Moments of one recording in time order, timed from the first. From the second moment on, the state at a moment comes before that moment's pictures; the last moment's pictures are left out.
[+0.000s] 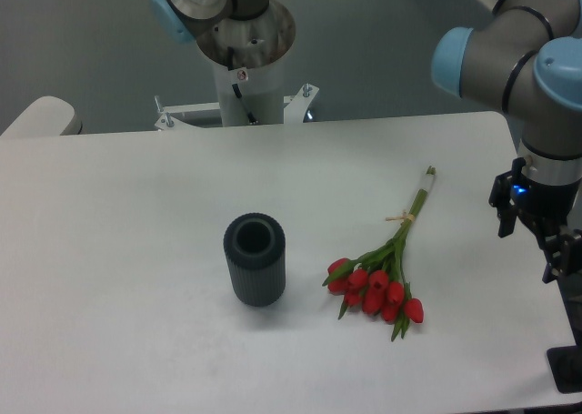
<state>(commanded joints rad) 2.76 -2.10 -1.21 -1.08 1.45 1.92</state>
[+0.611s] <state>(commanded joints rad) 2.72 -2.09 -1.25 -1.06 1.46 1.85</state>
